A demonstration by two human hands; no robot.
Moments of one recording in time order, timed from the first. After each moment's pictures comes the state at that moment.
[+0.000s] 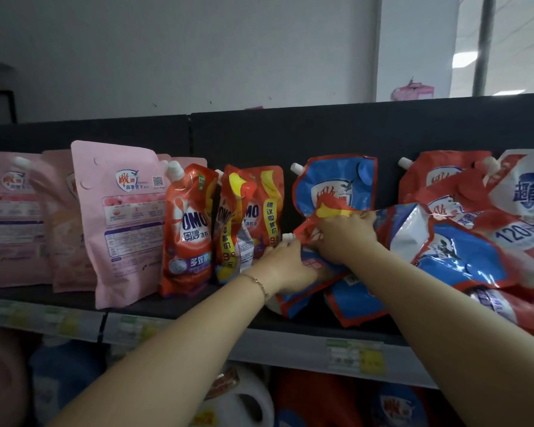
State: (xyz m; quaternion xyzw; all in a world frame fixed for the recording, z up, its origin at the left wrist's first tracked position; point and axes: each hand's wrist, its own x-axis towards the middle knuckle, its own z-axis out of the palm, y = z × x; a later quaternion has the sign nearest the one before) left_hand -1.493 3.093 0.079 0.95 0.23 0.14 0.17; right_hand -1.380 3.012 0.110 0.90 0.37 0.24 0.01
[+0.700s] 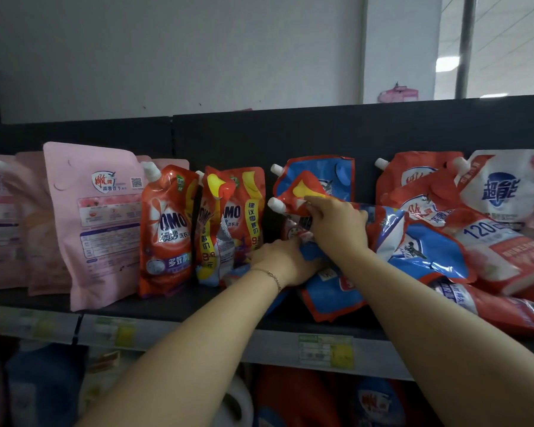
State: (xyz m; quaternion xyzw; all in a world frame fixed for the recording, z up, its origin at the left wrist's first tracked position) left_hand -1.455 3.067 0.080 0.95 0.27 0.15 0.08; right_hand -1.382 2.981 0.104 0.77 0.40 0.33 -0.37
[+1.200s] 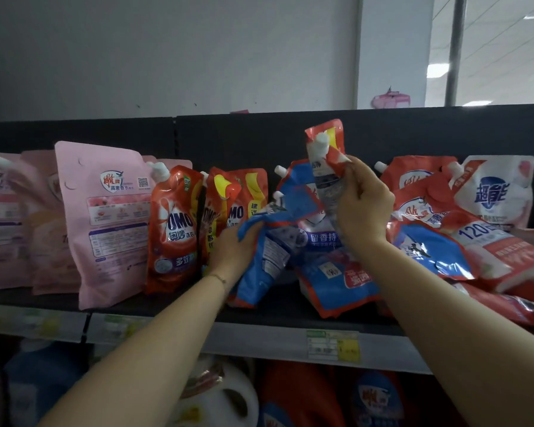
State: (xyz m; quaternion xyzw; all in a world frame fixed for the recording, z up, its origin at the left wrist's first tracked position) left_hand -1.505 3.133 0.070 0.81 0.21 0.46 0.31; right_hand -1.402 2.964 0.127 0.59 0.33 0.36 -0.65
